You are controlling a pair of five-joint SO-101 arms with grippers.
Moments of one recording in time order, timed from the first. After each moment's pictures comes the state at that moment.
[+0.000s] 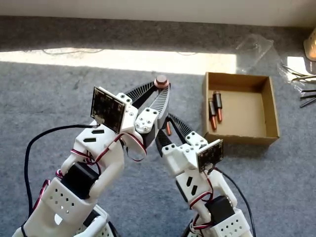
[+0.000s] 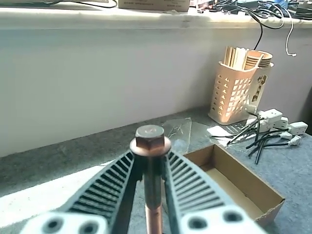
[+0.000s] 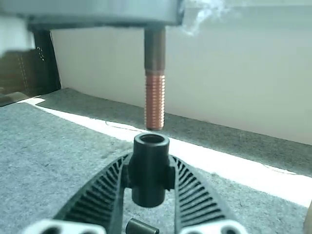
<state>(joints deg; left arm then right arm) 30.1 -63.8 49.8 25.2 9.8 -32.6 -104.7 95.6 14.5 0.7</state>
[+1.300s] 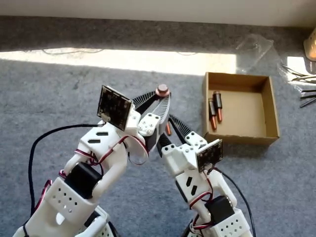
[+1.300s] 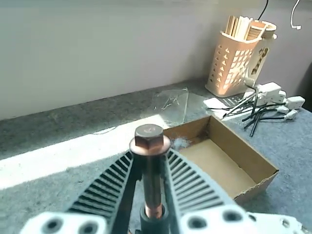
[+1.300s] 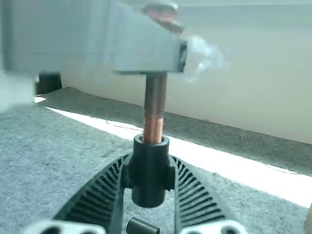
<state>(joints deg) 30.3 -63.8 53.1 29.2 12.3 -32.8 -104.7 95.6 14.5 0.7</state>
